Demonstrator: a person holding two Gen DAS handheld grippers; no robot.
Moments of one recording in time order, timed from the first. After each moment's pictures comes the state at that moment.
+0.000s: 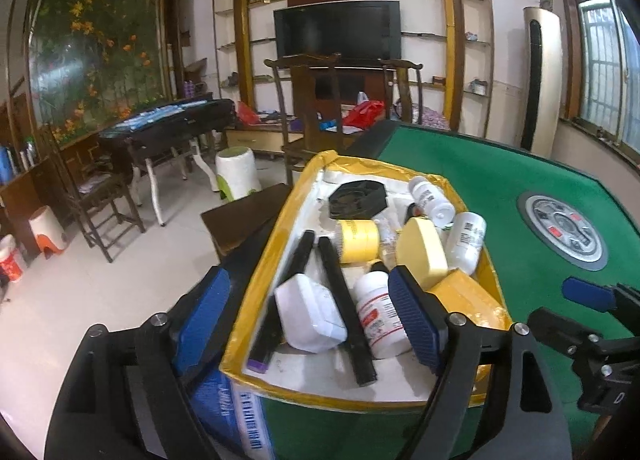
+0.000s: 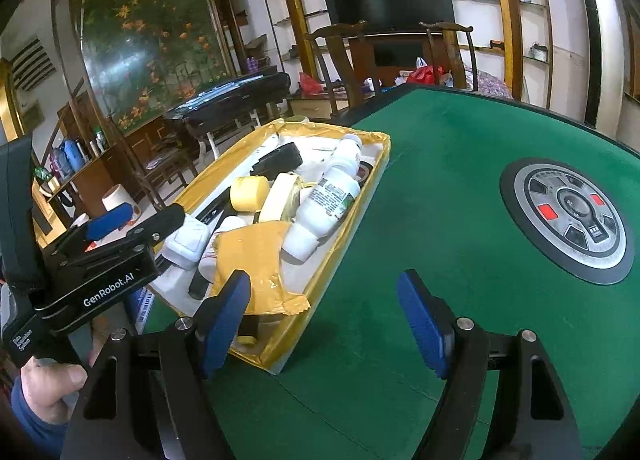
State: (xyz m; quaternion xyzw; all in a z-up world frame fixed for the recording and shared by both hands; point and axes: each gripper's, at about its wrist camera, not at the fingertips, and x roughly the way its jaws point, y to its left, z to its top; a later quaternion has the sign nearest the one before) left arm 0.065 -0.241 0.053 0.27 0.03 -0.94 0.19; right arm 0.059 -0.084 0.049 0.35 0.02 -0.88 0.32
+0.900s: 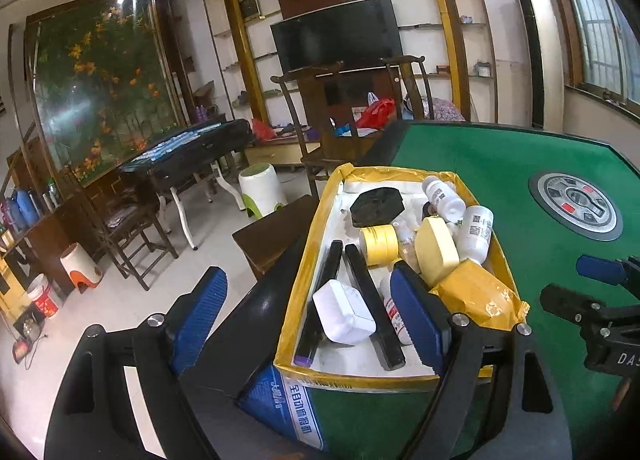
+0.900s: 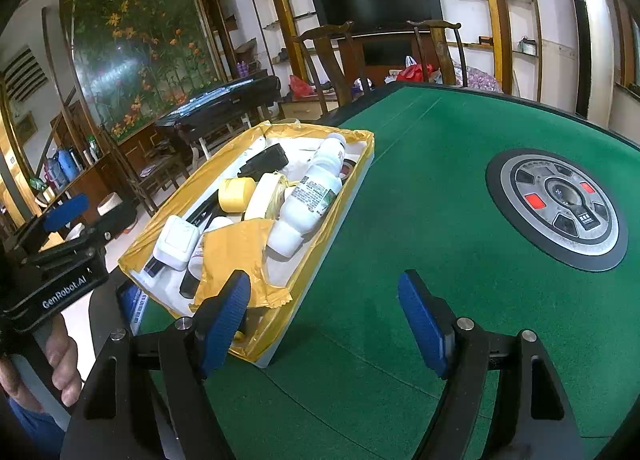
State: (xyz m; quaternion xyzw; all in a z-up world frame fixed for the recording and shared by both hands) left arm 0.077 -0.231 0.073 0.27 -0.04 -0.94 0.22; right arm 0.059 -0.069 0.048 0.35 0.01 -0.88 0.31
